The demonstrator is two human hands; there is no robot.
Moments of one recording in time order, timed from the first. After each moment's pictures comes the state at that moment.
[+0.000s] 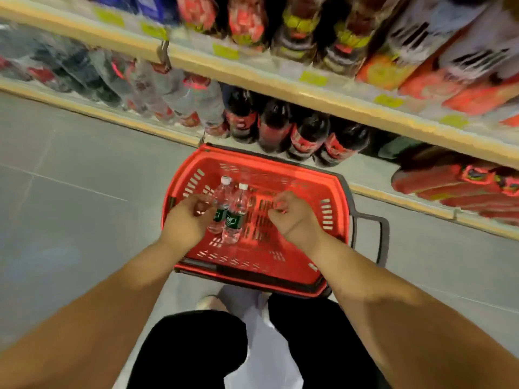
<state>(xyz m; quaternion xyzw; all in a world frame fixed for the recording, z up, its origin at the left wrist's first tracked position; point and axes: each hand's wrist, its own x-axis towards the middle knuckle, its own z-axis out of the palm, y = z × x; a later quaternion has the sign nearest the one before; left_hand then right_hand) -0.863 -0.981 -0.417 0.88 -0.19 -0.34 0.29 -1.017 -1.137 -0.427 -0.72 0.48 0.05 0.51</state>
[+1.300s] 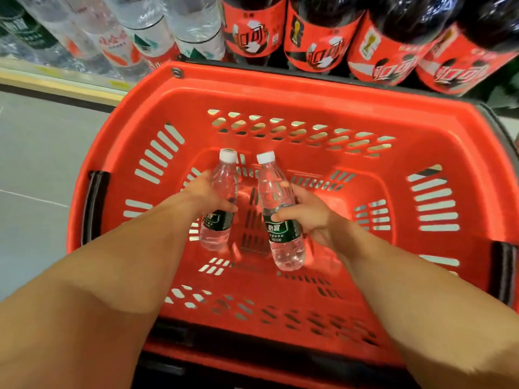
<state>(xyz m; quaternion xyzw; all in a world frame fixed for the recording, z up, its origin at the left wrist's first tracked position) -0.790 -1.026 -0.715 0.87 -0.18 -0.45 0.11 -0.987 -1.137 -0.727 -0.49 0.41 0.05 0.77</state>
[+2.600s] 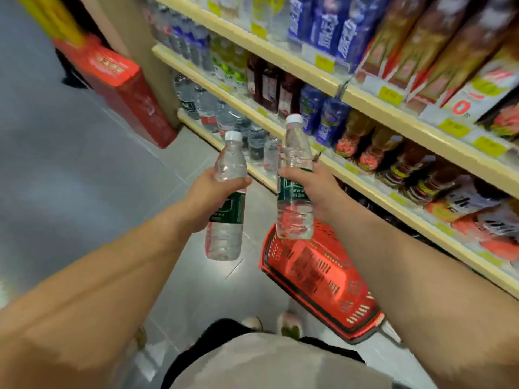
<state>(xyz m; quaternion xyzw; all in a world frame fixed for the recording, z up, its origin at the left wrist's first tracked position) -0.778 -0.806 -0.069 0.75 0.04 -0.30 0.59 -0.842 -1.004 -0.080 -0.58 0.30 0.04 0.76</state>
